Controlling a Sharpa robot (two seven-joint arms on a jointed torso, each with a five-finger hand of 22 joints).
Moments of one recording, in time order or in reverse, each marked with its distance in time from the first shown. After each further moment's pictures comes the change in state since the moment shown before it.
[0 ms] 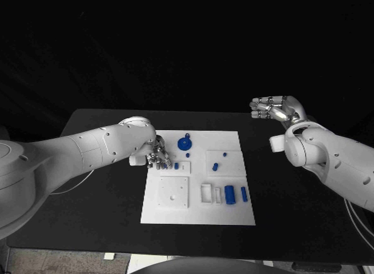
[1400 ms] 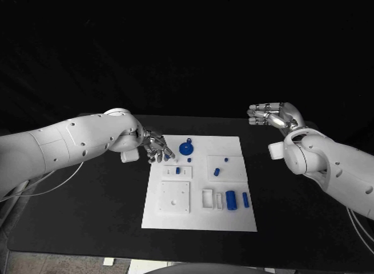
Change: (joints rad) left arm 0.081 -0.208 0.042 0.238 0.186 -0.042 0.163; left_hand 0.029 0.039 0.007 -0.015 -0.091 -0.017 0.001 -0.005 0.008 -0.002 0.002 -0.016 0.002 -0.018 -0.004 -0.005 -0.035 0.000 -0.013 0.001 -0.005 0.000; right arm -0.016 -0.016 0.000 0.055 -0.021 0.010 -0.004; right_hand 0.000 0.000 0.039 -0.025 0.000 0.000 0.000 0.000 0.000 0.000 0.000 0.000 0.000 0.001 -0.001 0.000 0.000 0.000 -0.004 0.004 0.000 0.000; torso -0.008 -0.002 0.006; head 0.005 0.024
